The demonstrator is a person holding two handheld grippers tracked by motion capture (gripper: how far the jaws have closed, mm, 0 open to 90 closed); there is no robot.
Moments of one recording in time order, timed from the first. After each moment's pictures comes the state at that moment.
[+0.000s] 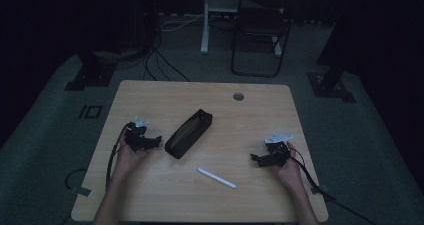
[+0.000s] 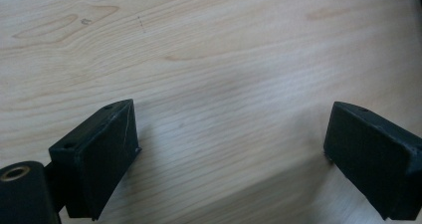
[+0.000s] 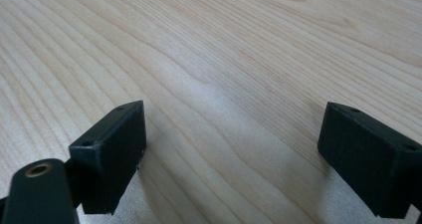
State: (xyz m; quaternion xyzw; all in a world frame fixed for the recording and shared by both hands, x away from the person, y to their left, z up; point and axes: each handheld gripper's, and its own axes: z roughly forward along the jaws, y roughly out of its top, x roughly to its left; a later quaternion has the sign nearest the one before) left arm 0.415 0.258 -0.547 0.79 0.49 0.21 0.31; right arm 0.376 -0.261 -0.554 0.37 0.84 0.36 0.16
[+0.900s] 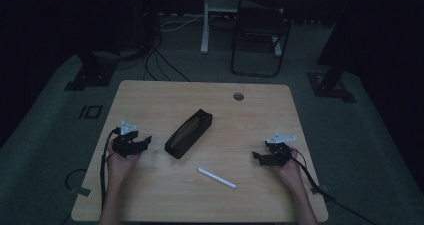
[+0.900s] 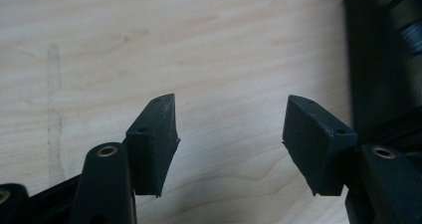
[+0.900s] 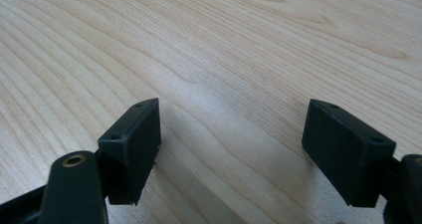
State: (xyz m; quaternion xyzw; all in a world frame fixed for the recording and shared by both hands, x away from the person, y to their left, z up) left arm 0.364 0.261 -0.502 0.74 0.51 0.23 0.36; right arm 0.372 -0.264 -0.553 0.39 0.82 0.37 0.17
